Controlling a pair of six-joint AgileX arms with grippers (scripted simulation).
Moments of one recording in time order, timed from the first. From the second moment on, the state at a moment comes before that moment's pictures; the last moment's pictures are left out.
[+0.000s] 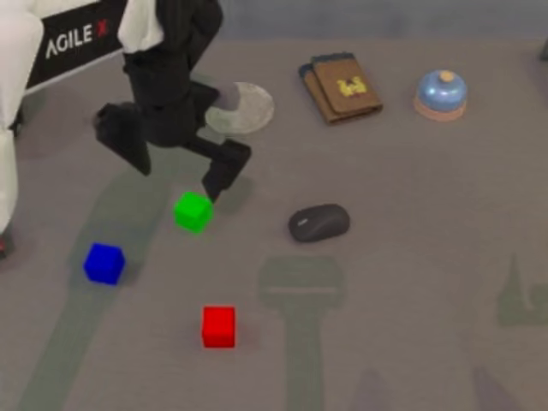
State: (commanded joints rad) left arm -0.39 2.29 1.88 -1.16 0.00 0.10; right arm 0.01 0.00 0.00 0.00 0.00 0.00
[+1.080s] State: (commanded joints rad) left arm -0.39 2.36 1.73 -0.94 0.00 0.10; right arm 0.01 0.00 0.00 0.00 0.00 0.00
